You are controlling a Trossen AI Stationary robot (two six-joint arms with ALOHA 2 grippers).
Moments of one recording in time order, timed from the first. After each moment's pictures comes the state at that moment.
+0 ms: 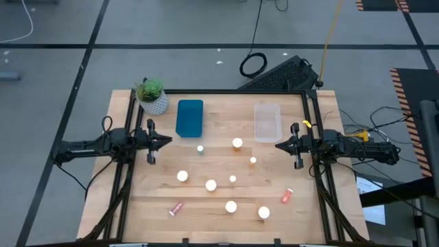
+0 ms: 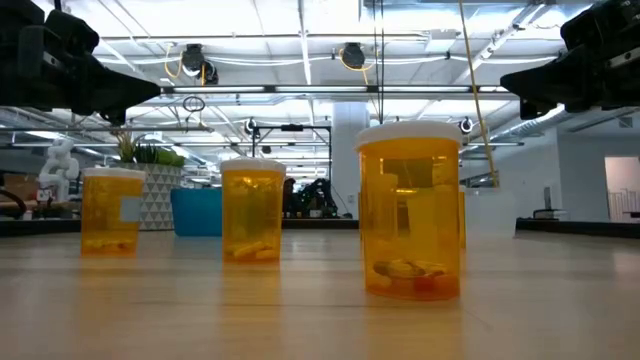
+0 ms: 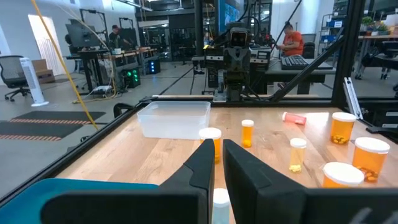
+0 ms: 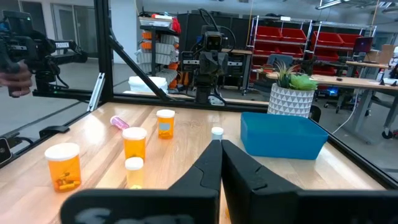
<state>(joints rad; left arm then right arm) 0.07 0.00 0.01 0.01 -0.03 0.04 -0.04 0.00 0.02 0.02 -0.08 -0.08</state>
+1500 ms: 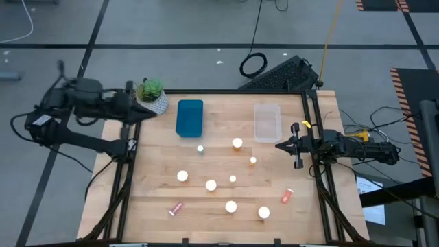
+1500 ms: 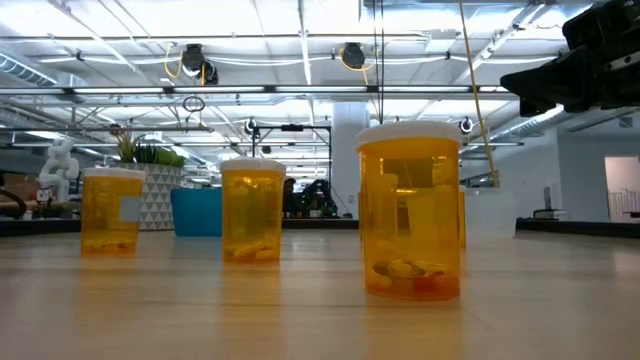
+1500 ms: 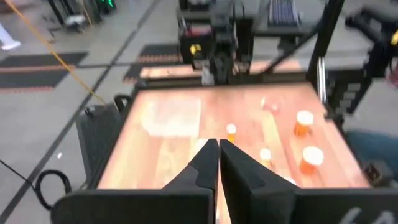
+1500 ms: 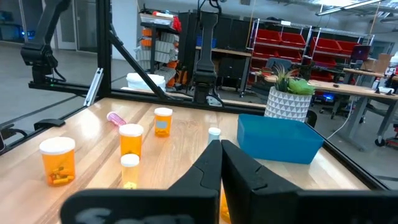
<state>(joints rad) 0.05 0.92 1.53 -1.00 -0.01 0.09 -0.04 0.00 0.02 0.02 -0.08 -0.12</state>
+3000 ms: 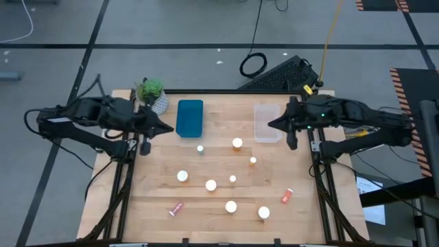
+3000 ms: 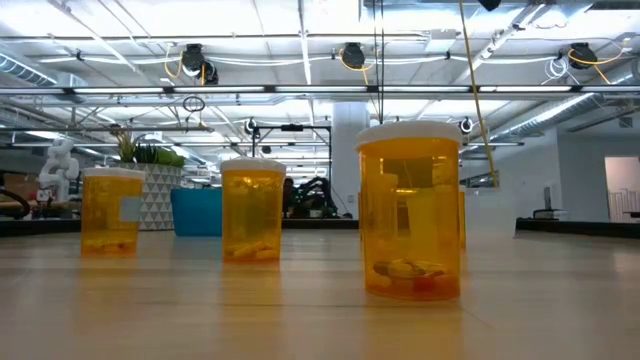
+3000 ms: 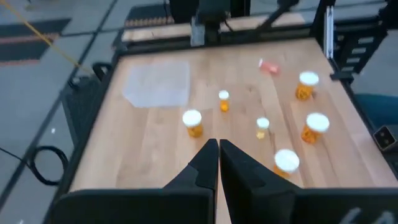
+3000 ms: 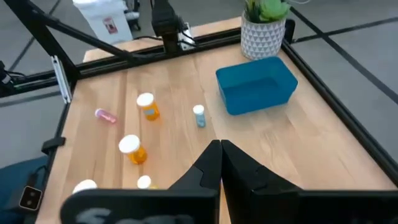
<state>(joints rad) -0.10 1.00 1.38 -0.93 -0.13 0.04 -0.04 0.96 1.20 -0.77 0.06 0.20</state>
